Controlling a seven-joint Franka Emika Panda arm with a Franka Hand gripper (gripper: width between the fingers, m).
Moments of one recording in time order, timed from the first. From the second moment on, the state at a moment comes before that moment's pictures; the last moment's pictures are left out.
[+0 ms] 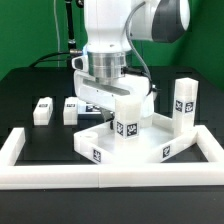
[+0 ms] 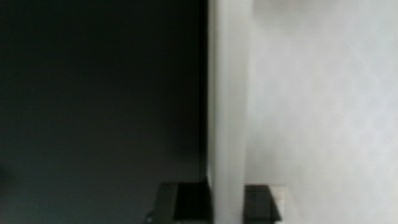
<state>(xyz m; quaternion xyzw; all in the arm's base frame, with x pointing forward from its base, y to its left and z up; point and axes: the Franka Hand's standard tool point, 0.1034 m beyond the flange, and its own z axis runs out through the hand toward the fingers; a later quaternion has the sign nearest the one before) 0.496 -0.035 0.015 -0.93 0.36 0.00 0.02</state>
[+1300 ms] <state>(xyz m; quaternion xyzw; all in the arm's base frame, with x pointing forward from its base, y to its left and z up) 0.542 -0.057 0.023 -0.98 -0.20 -0.02 -0.02</state>
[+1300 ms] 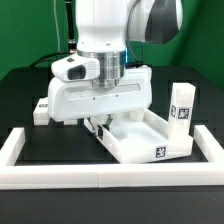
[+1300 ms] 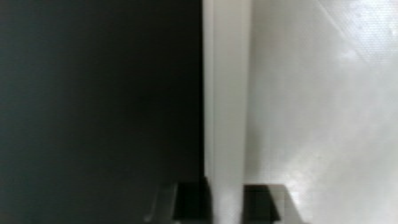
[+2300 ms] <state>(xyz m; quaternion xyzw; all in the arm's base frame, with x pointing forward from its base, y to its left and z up) 0.613 -0.017 0.033 -0.79 -0.61 -0.01 -0.07</state>
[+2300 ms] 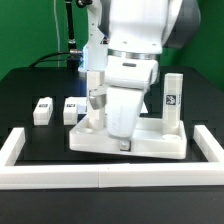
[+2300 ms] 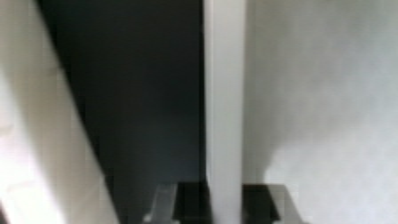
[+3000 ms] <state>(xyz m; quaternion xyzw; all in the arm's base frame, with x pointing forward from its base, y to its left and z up) 0.635 0.001 0.036 -0.75 -0.66 -0.02 -0.08</state>
